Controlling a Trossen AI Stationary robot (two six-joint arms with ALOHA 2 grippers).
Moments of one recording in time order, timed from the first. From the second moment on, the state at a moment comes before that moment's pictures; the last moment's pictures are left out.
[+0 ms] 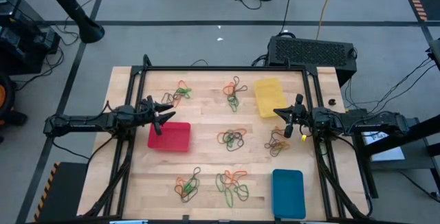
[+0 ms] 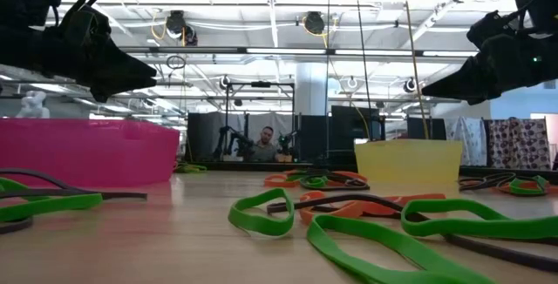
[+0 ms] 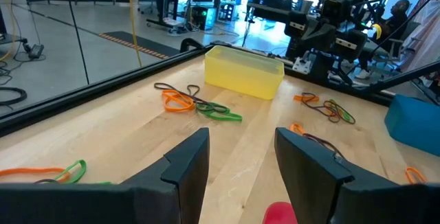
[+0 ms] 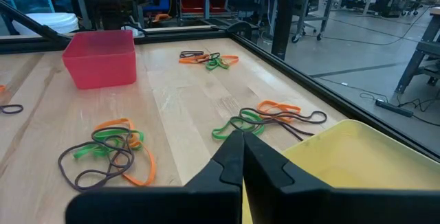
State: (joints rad) left arm 0.07 0.18 0.01 0.05 -0.27 -0.23; right arm -0.03 0.23 0.04 0.00 0.36 0.06
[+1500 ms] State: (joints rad) left arm 0.01 0.48 0.27 0.09 0.04 -0.29; right arm 0.11 1.21 0.61 0.47 0.15 -0.18
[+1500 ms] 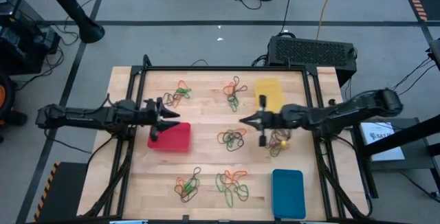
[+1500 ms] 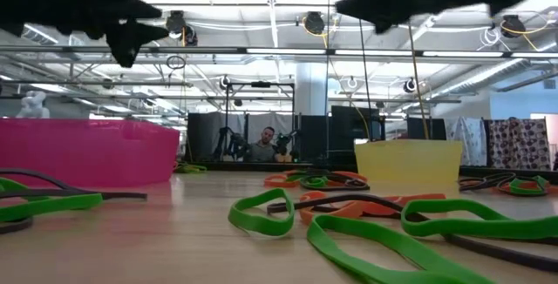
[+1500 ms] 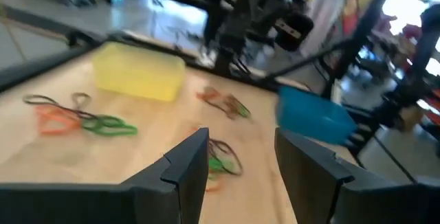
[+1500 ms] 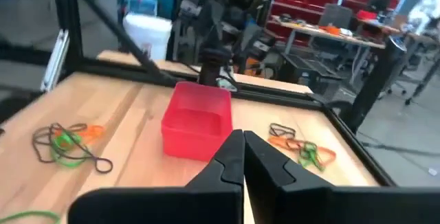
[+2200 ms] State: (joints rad) left arm -0.60 0.93 0.44 0.04 -0.27 -0.28; right arm 0.39 1.89 1.29 -0.03 0.14 -0.31
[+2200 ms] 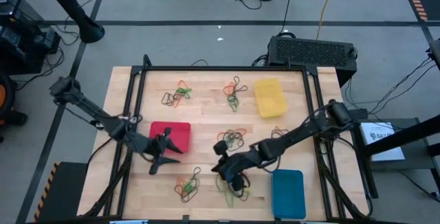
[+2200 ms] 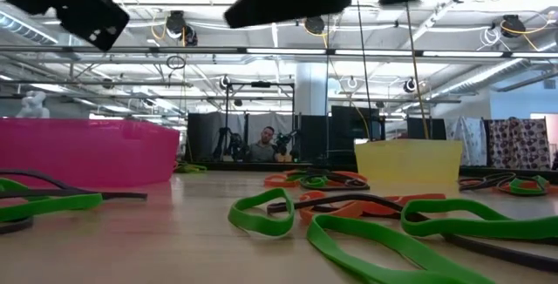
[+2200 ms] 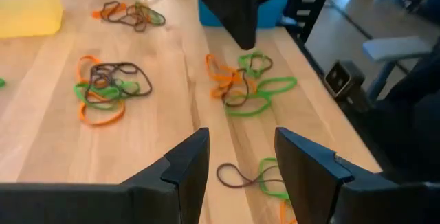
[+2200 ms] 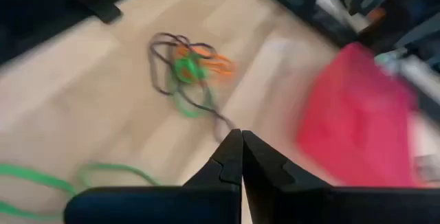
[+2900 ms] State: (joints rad) left arm -0.79 1.38 0.44 0.41 -0.58 -0.39; right arm 0.39 2.03 1.47 -0.33 0.16 0.20
